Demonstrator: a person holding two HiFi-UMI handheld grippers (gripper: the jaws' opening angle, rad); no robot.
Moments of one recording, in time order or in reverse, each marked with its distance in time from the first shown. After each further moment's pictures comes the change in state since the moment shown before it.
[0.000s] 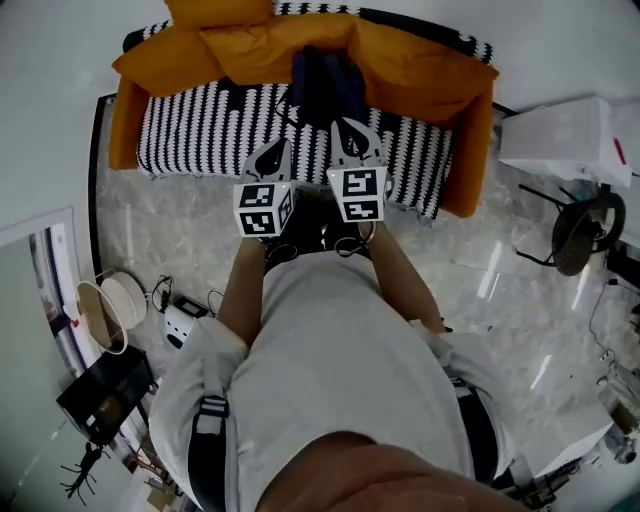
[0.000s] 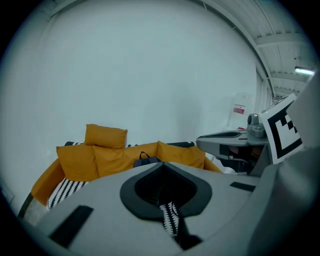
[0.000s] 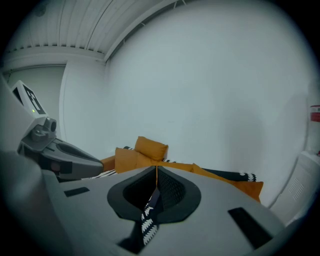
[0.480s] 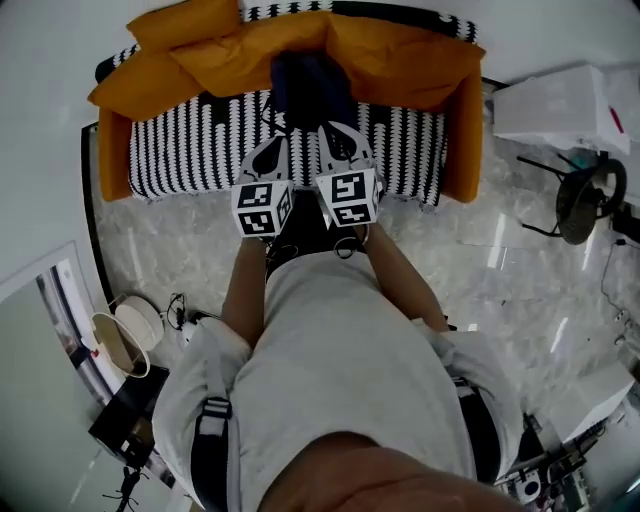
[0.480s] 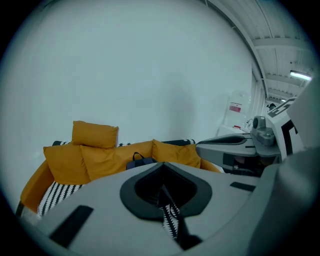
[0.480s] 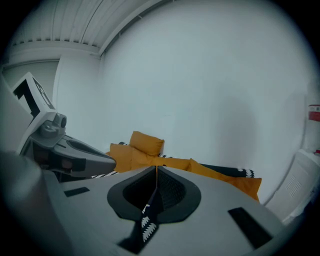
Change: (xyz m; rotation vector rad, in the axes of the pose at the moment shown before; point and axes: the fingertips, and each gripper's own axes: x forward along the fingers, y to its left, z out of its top) left arm 0.056 0.013 0.005 0.016 0.039 -0.090; right arm 0.036 -0.008 -0.014 -0.002 0.073 -0.053
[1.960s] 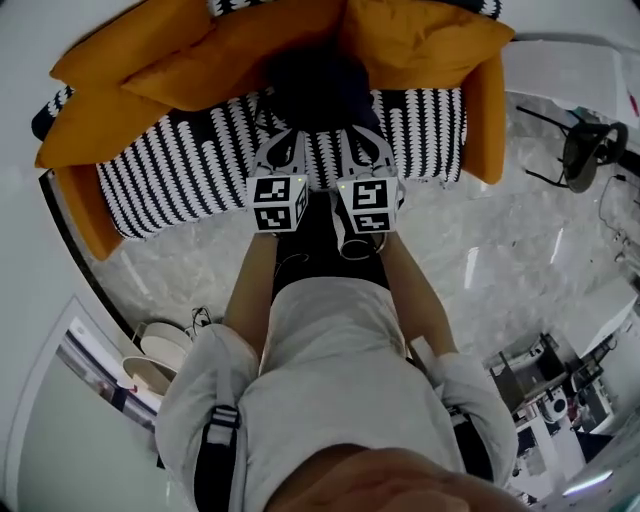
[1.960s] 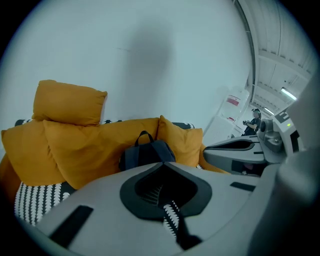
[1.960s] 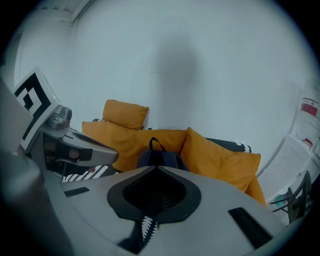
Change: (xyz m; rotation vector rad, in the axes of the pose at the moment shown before) left arm 0.168 0.119 -0.058 -0.027 0.174 -0.274; right arm 0.174 -0.008 -0.079 0.111 0.264 -0.219
